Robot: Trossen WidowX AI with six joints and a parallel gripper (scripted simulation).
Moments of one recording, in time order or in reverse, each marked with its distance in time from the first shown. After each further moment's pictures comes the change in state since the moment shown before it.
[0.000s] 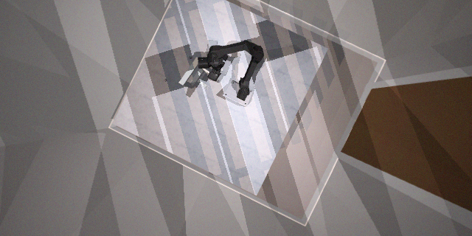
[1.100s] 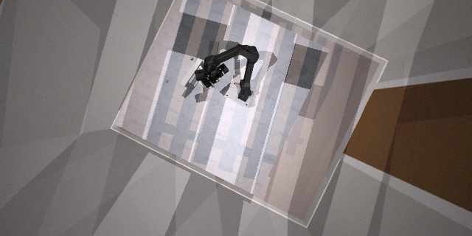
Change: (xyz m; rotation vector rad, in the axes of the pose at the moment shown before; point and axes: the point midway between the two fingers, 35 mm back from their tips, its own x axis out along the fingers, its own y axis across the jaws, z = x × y) arm 0.000 0.059 -0.001 0.443 0.003 0.001
